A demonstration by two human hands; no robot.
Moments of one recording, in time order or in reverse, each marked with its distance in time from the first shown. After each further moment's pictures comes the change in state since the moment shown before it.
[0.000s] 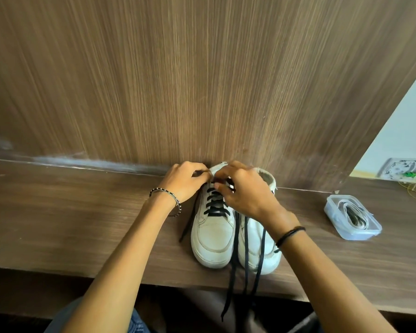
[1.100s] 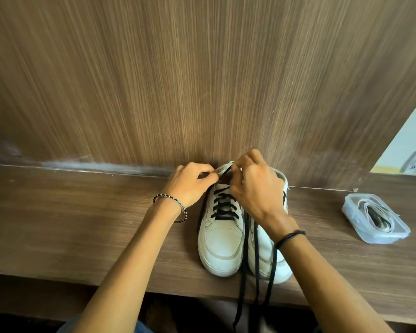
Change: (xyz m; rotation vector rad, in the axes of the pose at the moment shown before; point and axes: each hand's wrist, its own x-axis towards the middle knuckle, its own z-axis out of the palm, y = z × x) left_hand -0.004 0.005 0.000 0.004 0.016 -0.017; right_hand 0.011 0.004 0.019 -0.109 0.318 0.148
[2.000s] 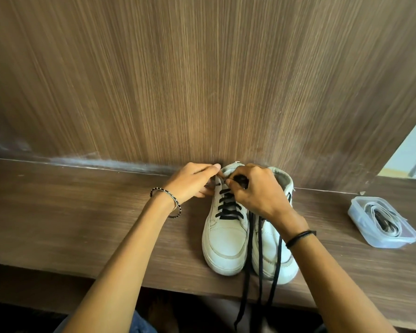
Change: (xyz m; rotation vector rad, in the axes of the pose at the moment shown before) left_hand 0.004 -0.005 -0.006 -0.432 -0.153 -0.168; right_hand 0.004 0.011 0.001 0.205 -0.257 -0.030
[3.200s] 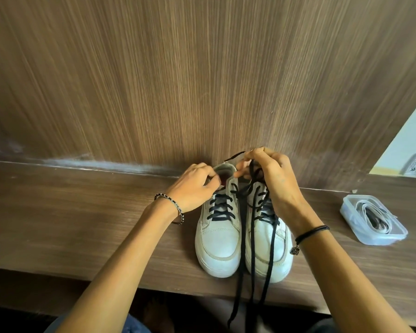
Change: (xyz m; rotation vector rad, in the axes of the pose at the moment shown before) left_hand -0.001 0.001 0.017 0.565 0.060 0.269; right_hand -0.009 -0.004 -0.038 0.965 0.115 0.251
